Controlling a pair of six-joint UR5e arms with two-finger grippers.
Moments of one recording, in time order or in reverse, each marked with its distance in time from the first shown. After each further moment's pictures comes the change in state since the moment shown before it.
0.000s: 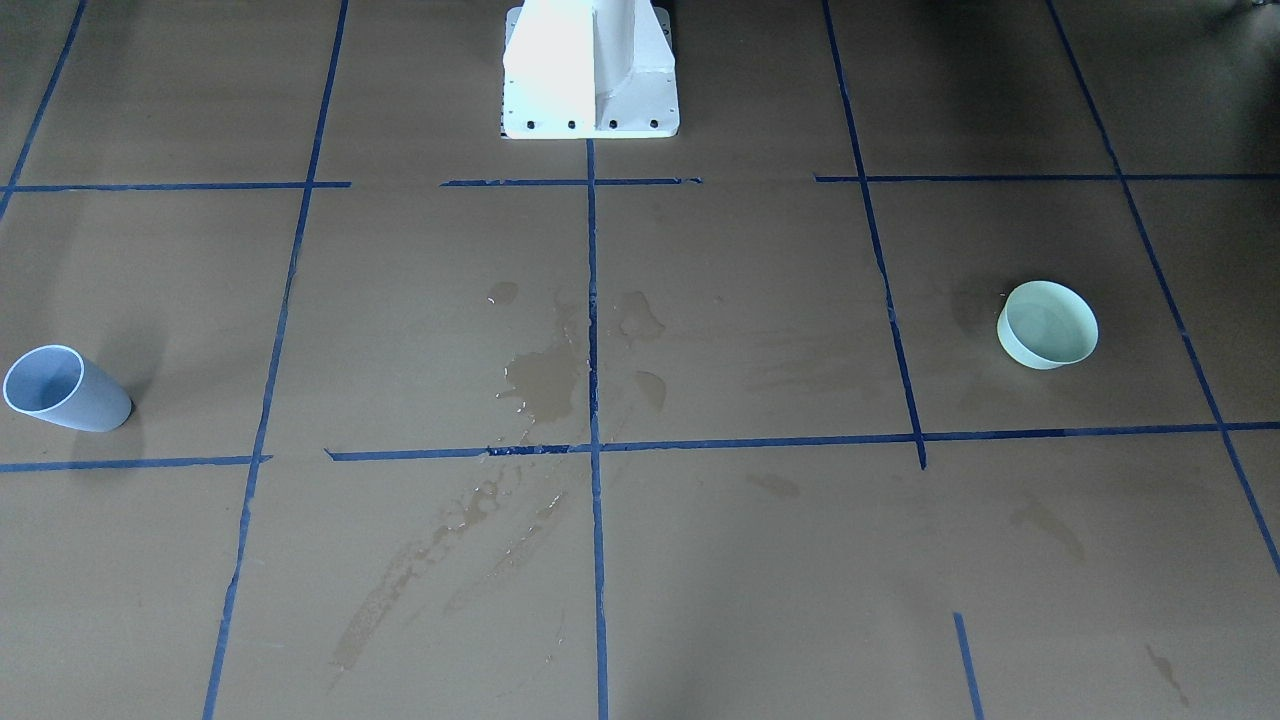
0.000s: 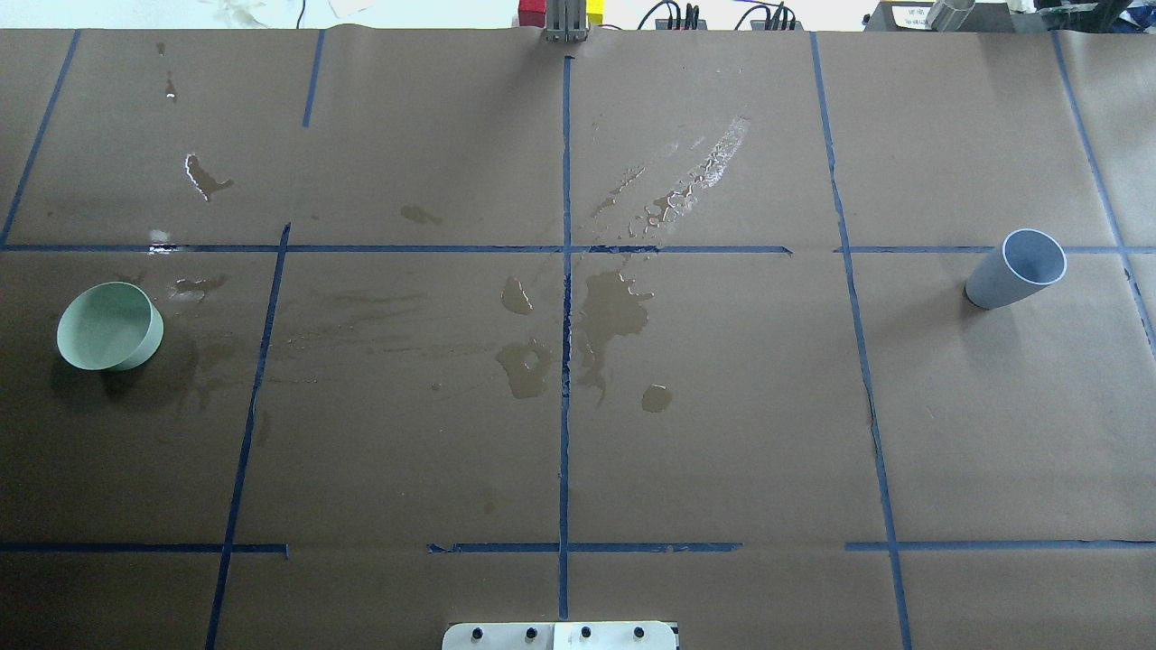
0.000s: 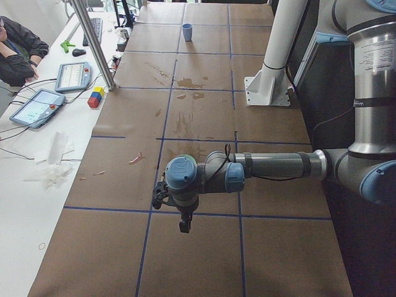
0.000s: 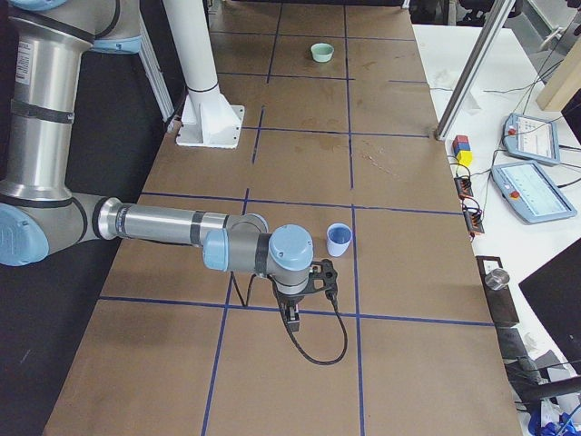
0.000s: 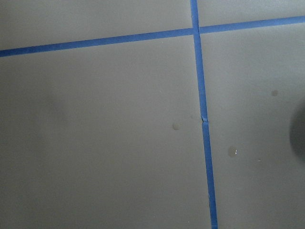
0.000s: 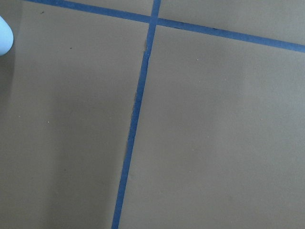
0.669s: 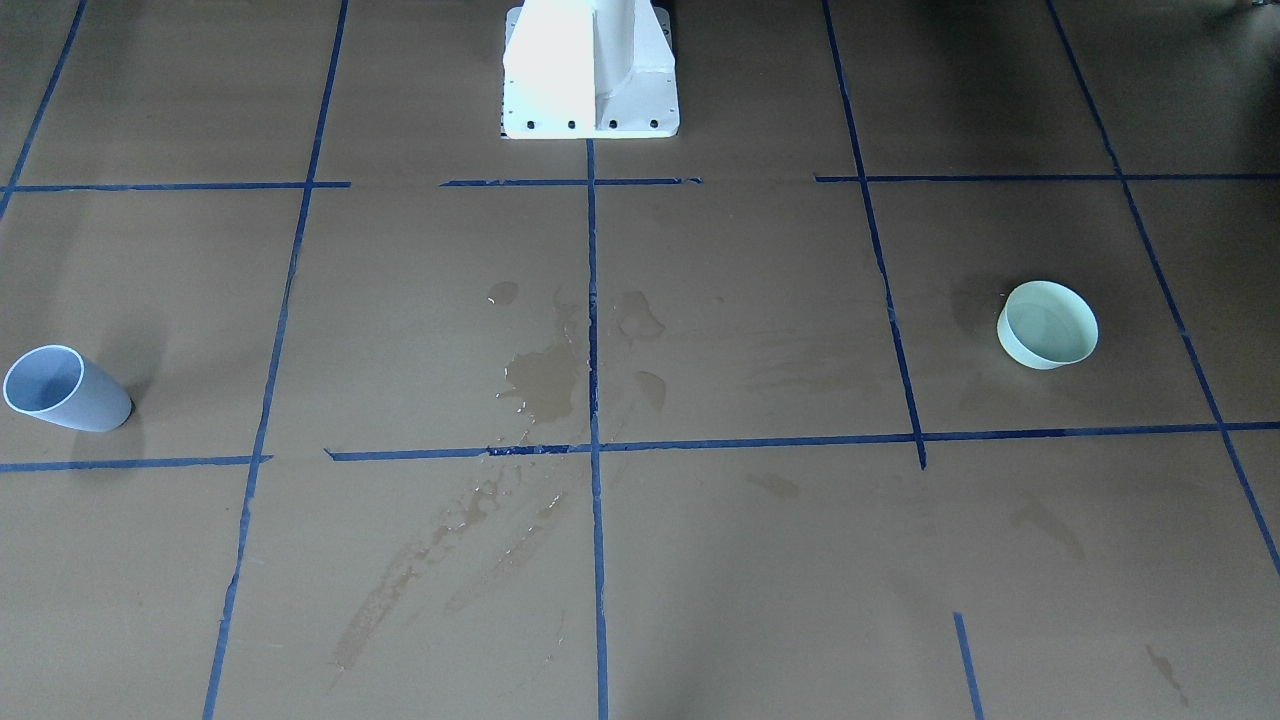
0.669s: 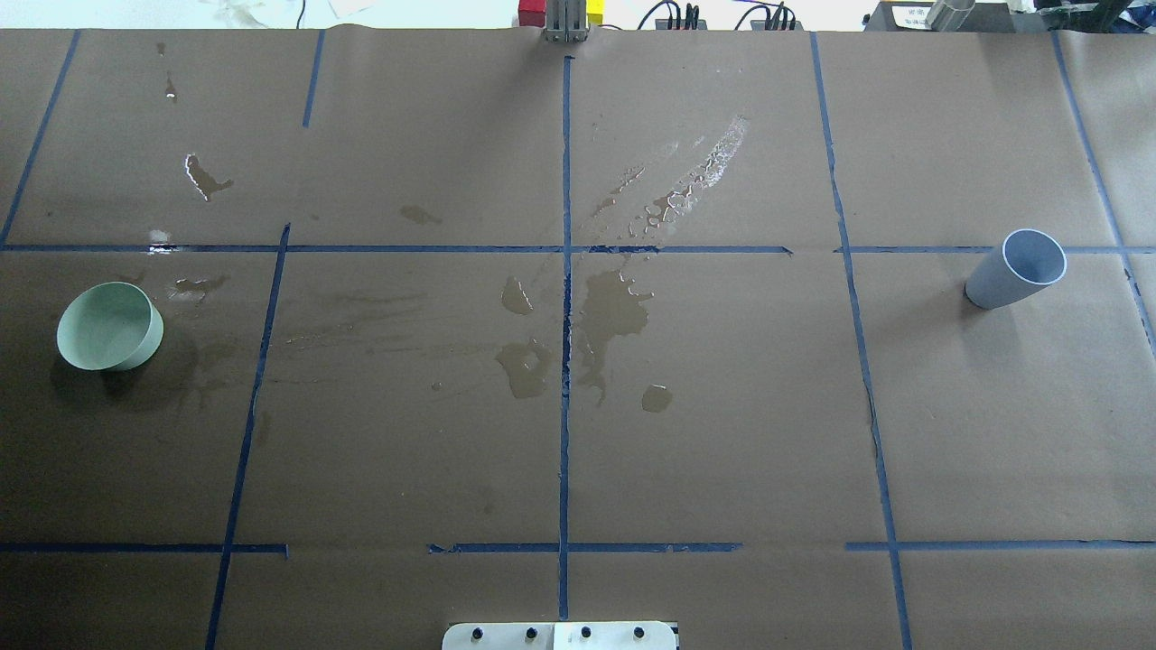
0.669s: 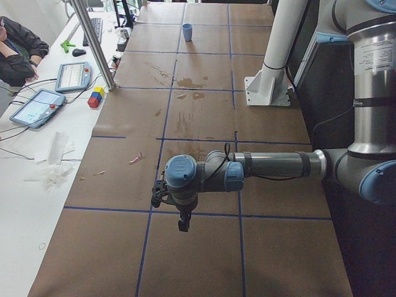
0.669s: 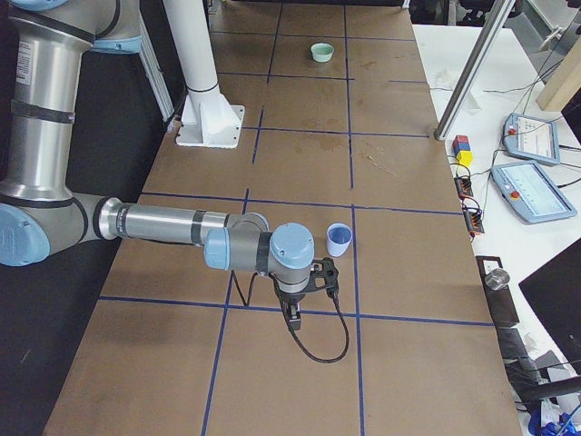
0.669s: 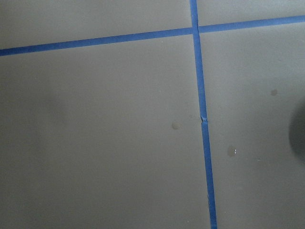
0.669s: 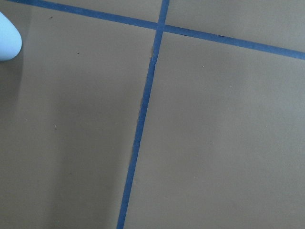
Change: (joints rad) left arm 0.004 -0.013 -0.004 -0.028 0.002 -0.008; right arm -0.009 0.007 0.007 0.001 0.006 0.002
